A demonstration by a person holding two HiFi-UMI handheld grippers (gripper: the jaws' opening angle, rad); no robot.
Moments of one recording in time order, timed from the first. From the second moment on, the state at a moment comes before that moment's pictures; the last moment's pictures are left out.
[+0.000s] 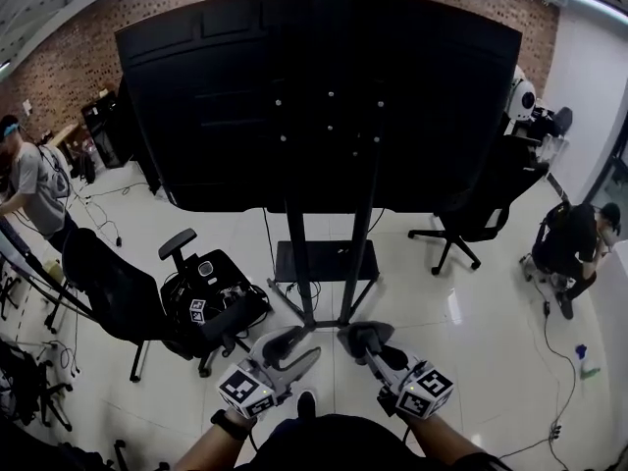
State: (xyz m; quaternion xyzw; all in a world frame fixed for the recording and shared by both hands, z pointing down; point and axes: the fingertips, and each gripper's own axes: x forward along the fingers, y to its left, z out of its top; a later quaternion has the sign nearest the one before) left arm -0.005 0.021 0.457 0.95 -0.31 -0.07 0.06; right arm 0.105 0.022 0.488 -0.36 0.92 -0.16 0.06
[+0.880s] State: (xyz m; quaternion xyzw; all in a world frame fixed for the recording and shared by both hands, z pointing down) left arm -0.046 -0.123 0.440 0.96 -0.25 -0.06 0.05; right arm 0.050 -0.126 0.463 -0.39 0.91 -0.14 0.07
